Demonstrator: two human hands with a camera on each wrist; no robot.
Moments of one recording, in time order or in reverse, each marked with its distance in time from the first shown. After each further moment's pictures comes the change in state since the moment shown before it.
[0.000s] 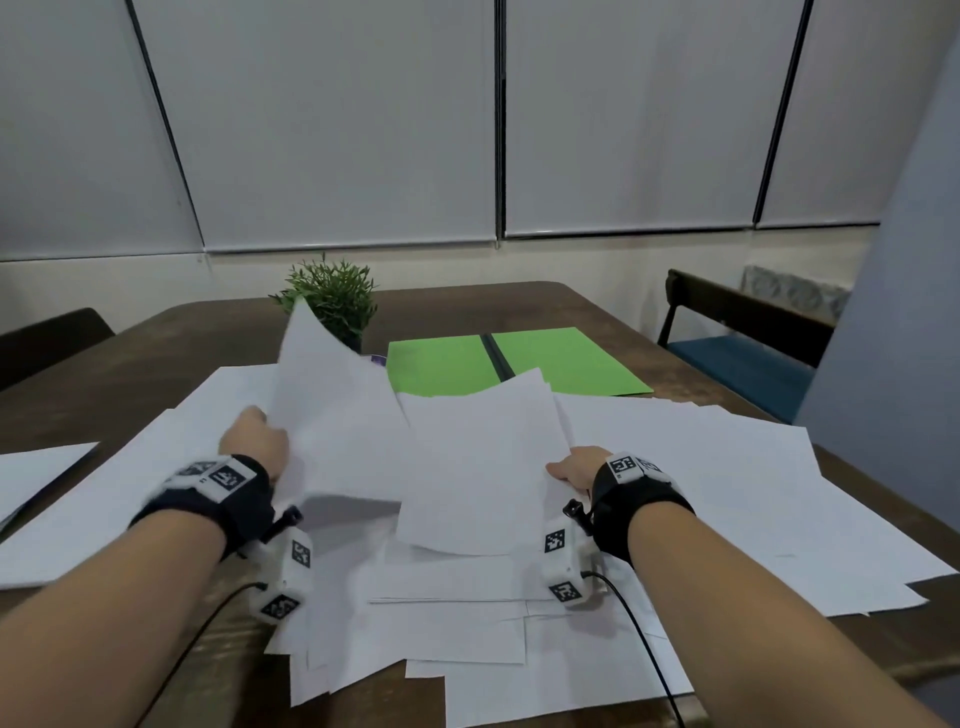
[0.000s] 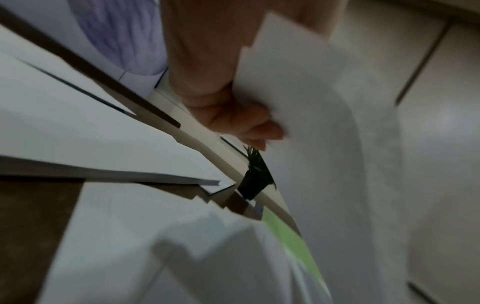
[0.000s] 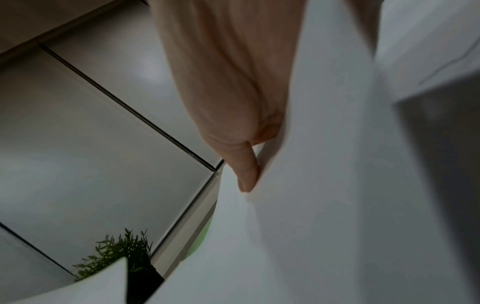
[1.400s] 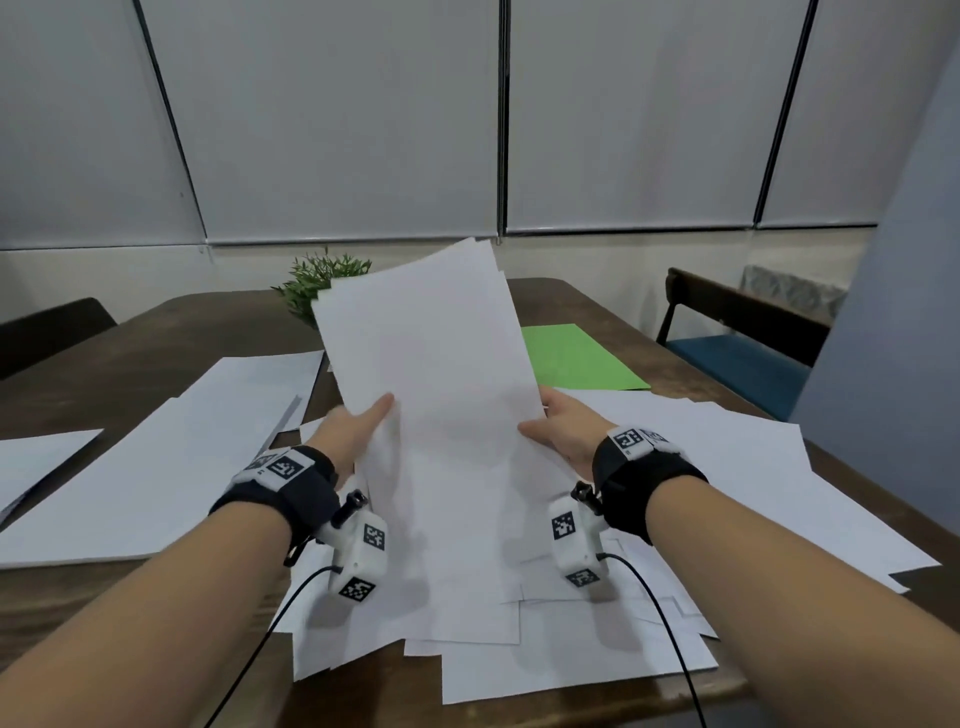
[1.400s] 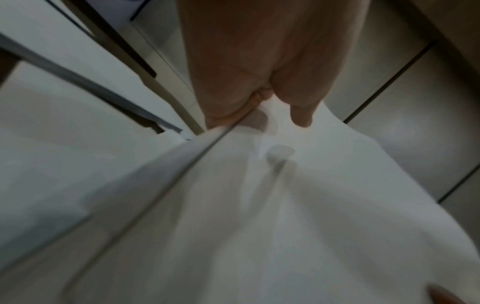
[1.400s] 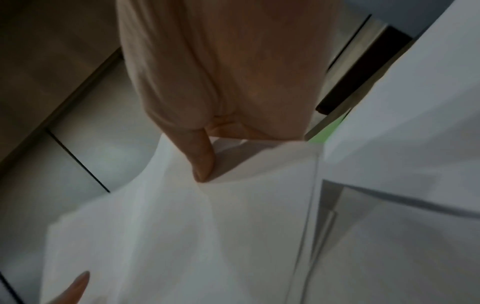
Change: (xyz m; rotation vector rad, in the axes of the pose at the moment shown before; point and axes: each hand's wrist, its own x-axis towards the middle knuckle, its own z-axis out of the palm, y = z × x) left_hand -0.037 0.041 0.047 -0.714 -0.425 0.004; right_hand -0.038 -0.023 -0.012 0.879 -0.063 -0.545
